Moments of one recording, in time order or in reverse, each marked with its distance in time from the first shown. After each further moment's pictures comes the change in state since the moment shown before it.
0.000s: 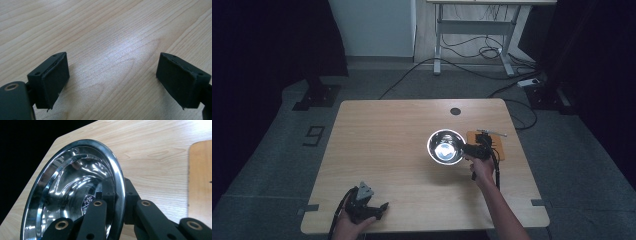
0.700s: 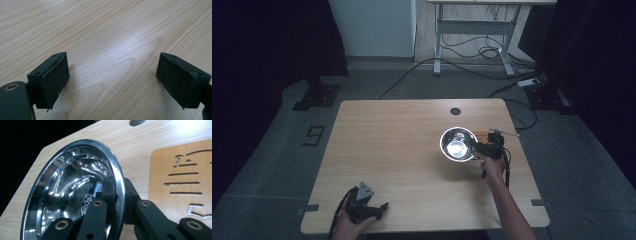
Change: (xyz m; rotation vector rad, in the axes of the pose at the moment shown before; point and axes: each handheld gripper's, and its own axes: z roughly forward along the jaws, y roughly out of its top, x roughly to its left) left arm 0.000 0.000 0.000 -0.001 0.000 0.000; right arm -0.032 0.009 -0.018 -0.038 -0.069 0.051
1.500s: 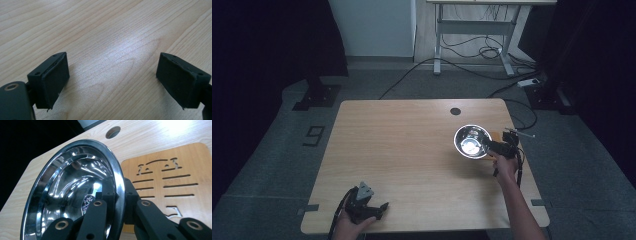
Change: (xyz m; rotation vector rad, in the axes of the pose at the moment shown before) left arm 0.000 0.000 0.000 0.000 0.000 0.000; right arm -0.036 0.012 -0.021 -0.049 -0.067 0.050
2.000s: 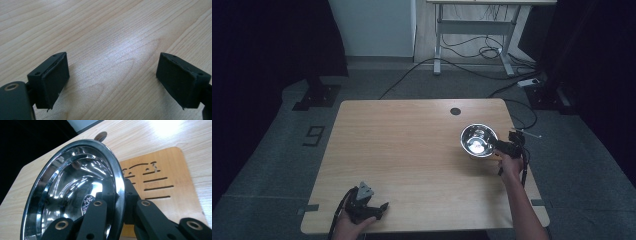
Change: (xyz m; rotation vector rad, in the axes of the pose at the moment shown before) left arm 0.000 0.000 0.000 0.000 0.000 0.000; right arm -0.019 0.006 -0.005 -0.020 -0.045 0.032
